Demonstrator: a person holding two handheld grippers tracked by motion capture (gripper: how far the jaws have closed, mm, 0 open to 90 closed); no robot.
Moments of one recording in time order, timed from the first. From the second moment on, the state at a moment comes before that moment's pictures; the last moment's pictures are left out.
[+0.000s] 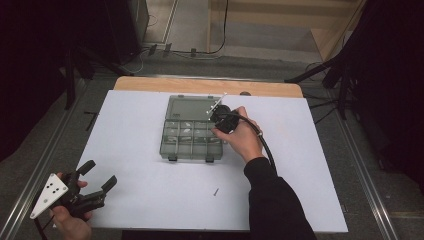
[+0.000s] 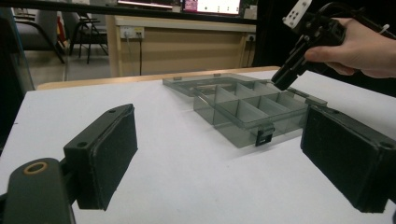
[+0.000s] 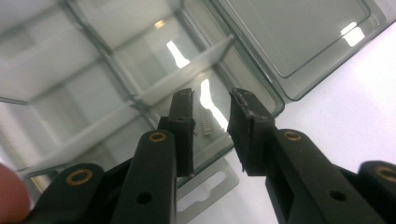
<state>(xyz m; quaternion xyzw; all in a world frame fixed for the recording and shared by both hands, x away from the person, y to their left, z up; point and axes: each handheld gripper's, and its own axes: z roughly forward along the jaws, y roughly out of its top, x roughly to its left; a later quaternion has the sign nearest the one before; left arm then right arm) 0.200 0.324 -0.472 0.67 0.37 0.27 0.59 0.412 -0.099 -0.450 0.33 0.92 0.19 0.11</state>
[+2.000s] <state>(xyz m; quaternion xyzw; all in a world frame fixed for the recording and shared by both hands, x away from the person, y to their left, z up) 0.201 0.319 -0.473 0.68 0.37 0.27 0.58 0.252 -0.098 -0.489 0.16 0.96 0.23 0.04</state>
